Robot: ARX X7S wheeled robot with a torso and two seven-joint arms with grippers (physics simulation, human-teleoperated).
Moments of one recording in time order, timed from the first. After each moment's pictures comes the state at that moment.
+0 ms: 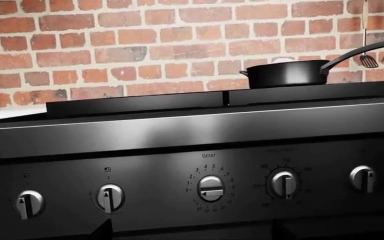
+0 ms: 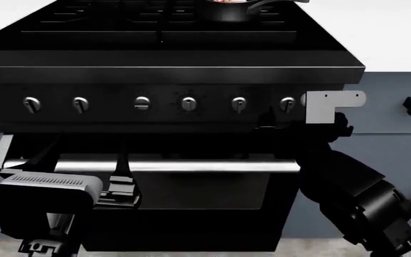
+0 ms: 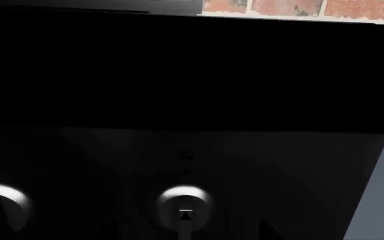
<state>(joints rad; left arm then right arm) -0.11 -0.62 0.19 0.83 -0.61 -0.49 -0.57 0.82 0.51 -0.58 0.07 0.83 0.48 0.55</state>
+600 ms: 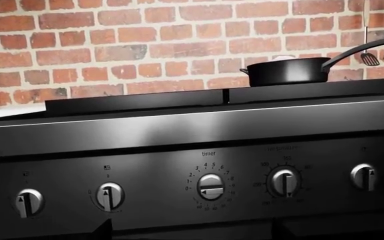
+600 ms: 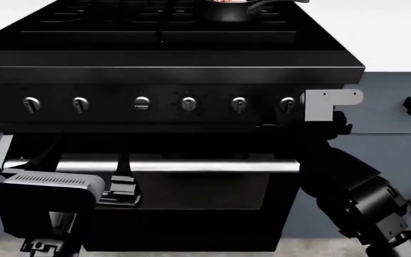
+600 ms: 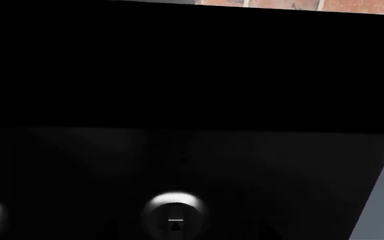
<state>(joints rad) -0.12 -0.62 0.20 0.83 -0.61 -0.50 -0.58 0.85 0.48 -0.60 0.15 0.81 0.45 0.52</state>
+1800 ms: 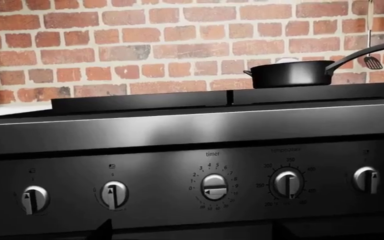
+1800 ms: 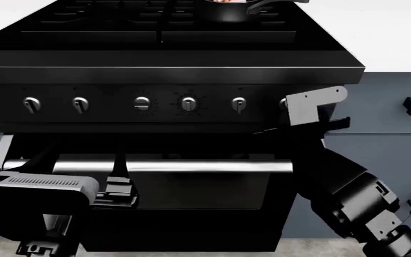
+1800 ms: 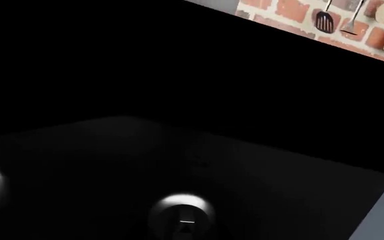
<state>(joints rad) -0.10 -0.63 0.19 0.83 -0.62 -0.46 -0.58 0.89 0.49 -0.72 0.14 0.67 0.50 0.55</state>
